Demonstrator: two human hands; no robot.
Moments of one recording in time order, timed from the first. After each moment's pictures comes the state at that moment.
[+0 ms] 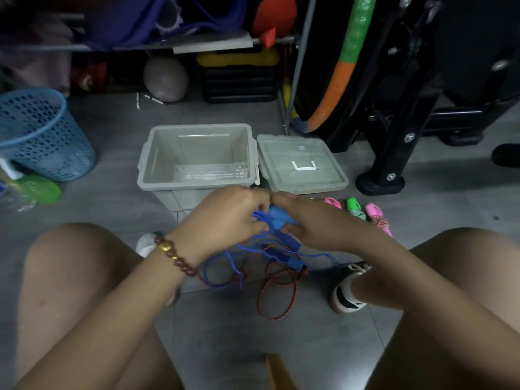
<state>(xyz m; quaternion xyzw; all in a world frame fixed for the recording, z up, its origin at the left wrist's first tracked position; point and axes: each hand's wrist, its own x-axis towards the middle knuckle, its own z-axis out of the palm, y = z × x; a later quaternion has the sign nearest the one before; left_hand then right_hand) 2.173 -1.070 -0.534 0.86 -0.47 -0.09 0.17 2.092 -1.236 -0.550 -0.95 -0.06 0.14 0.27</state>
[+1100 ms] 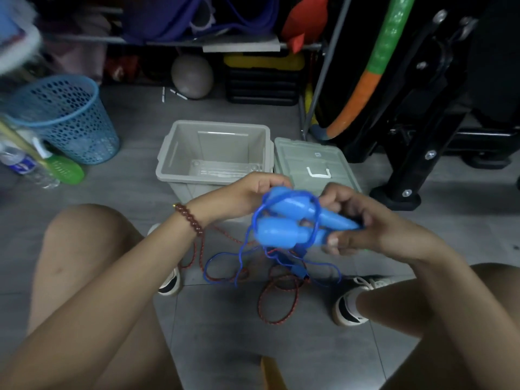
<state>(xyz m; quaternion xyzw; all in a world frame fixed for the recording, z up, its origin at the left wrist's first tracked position) 2.190 -1.076 -0.539 0.66 -0.38 -0.38 0.53 2.060 -1.265 -0.518 -0.67 -0.10 0.18 0.72</state>
